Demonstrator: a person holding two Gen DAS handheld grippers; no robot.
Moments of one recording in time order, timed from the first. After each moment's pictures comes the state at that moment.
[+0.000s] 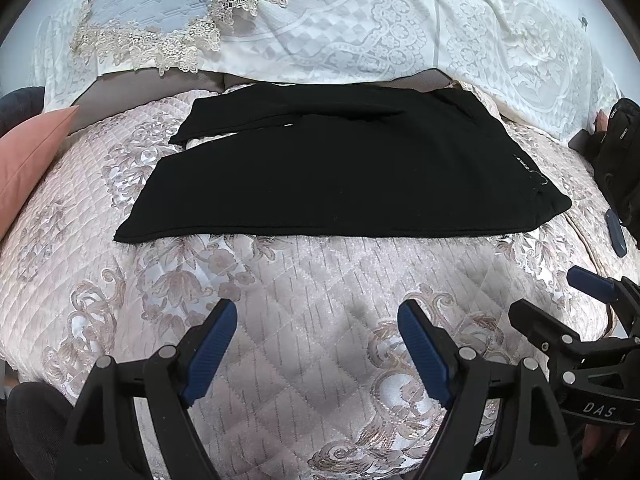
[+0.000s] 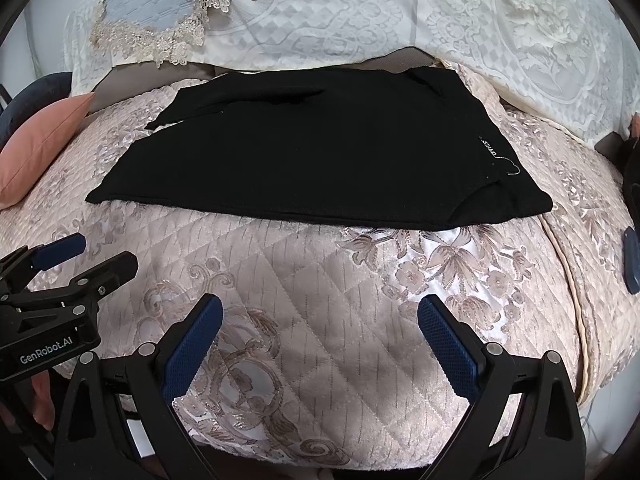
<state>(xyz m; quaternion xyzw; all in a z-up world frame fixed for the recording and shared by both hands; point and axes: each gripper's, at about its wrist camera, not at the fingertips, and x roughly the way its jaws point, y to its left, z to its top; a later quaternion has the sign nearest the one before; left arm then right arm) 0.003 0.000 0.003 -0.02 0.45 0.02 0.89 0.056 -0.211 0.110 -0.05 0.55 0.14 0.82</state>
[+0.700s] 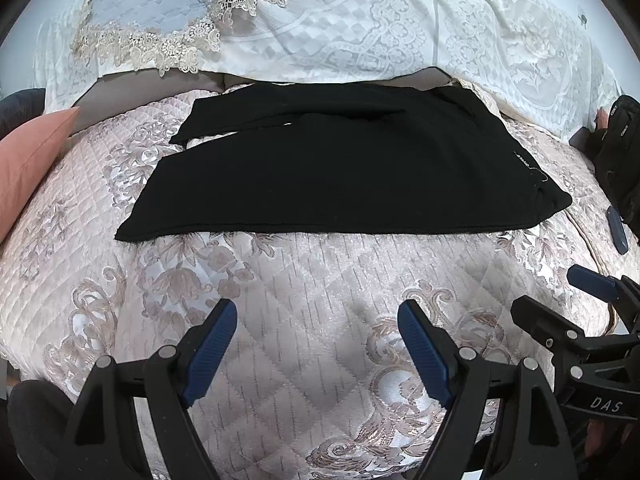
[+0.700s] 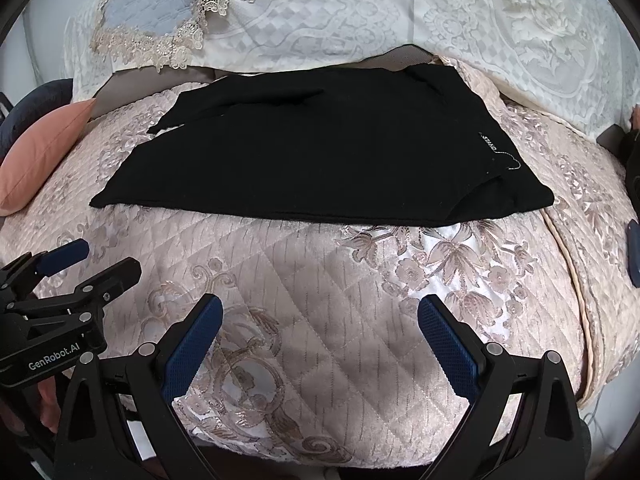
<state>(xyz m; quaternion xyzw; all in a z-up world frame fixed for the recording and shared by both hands) 0.000 -0.003 0.003 -0.01 0.45 0.03 0.89 0.055 -0.215 0.111 -0.04 0.55 0.15 0.82</state>
